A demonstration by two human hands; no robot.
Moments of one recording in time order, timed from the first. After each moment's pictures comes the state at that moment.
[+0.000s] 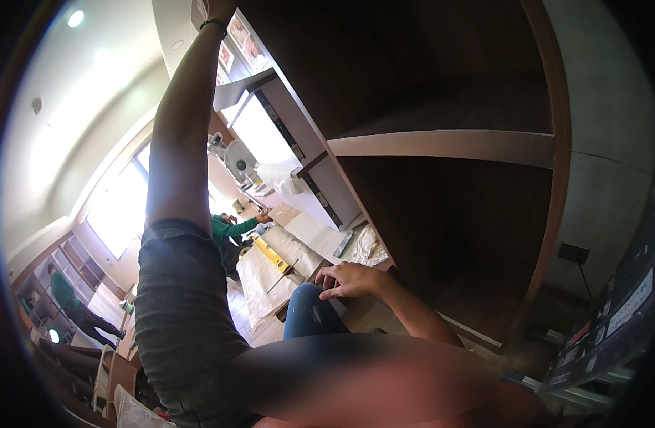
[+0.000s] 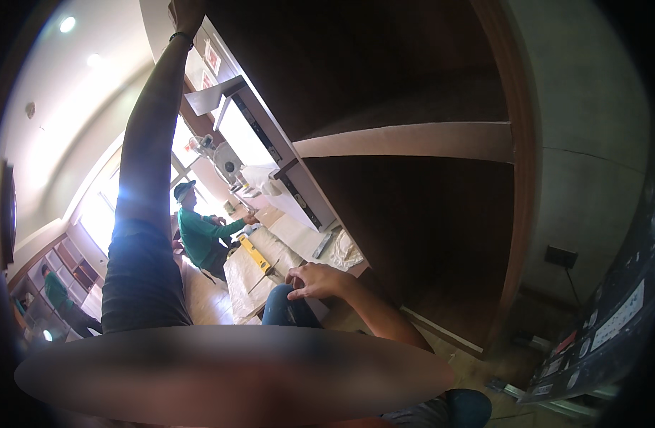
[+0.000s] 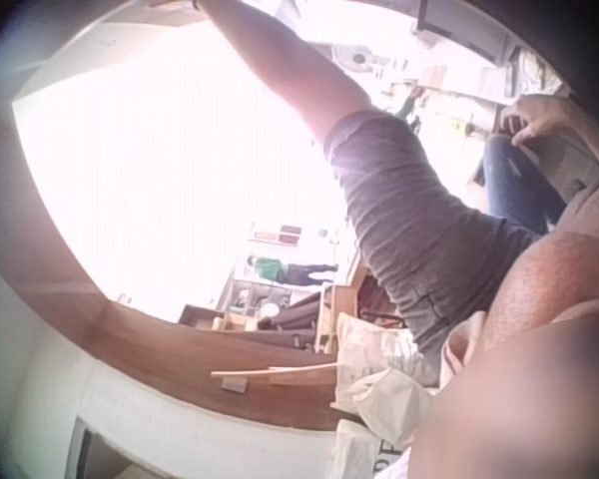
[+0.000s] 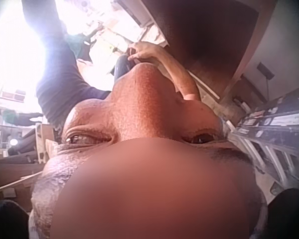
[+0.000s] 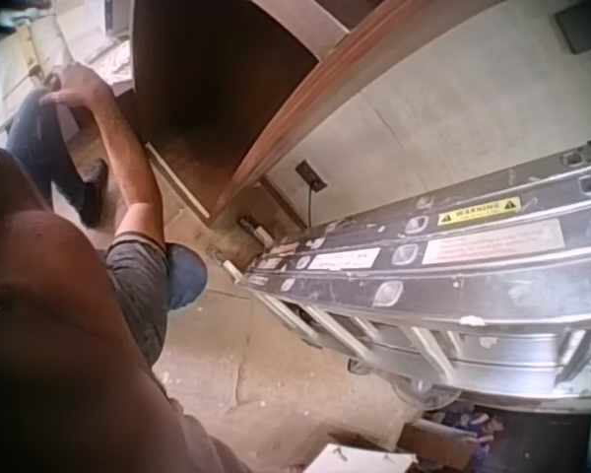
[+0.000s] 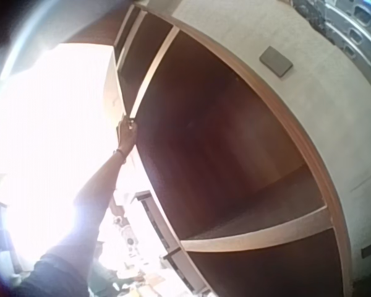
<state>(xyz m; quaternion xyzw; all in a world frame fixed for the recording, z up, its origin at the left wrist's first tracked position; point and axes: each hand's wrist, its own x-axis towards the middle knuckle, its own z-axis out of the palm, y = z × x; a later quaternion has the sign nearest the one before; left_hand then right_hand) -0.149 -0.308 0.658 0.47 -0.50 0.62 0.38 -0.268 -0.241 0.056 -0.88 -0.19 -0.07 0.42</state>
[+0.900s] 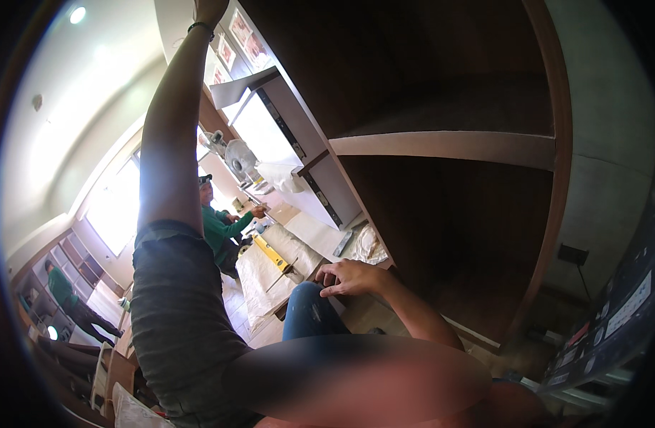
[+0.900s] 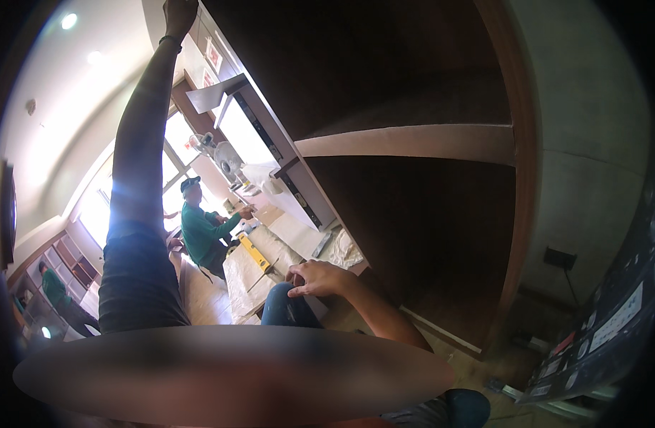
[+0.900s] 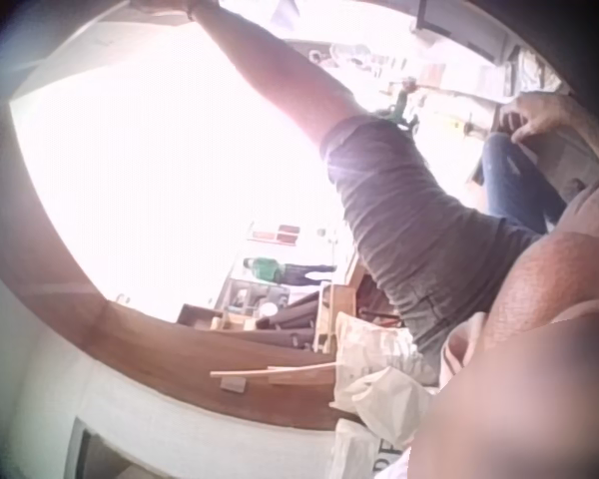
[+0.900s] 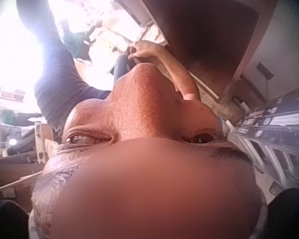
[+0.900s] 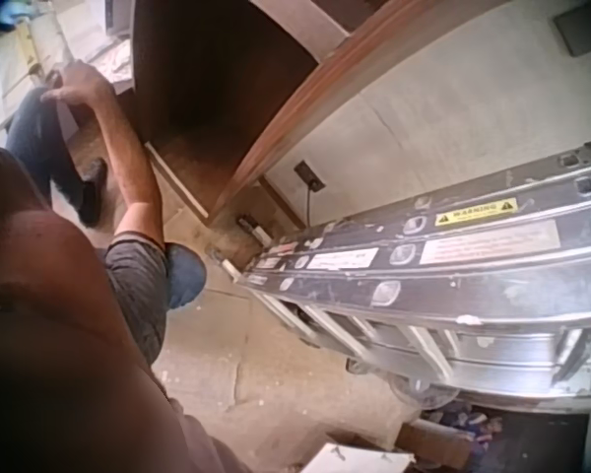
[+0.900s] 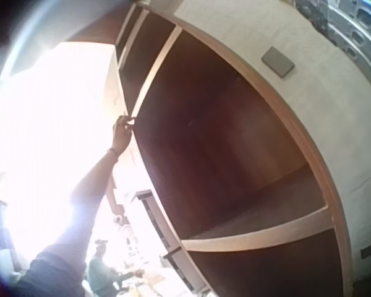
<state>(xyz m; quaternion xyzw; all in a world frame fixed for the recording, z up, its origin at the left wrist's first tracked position) -0.122 -0.284 0.685 0.44 -0.59 0.61 0.30 -0.274 -0.240 0.063 -0.88 -0.19 -0.09 0.42</state>
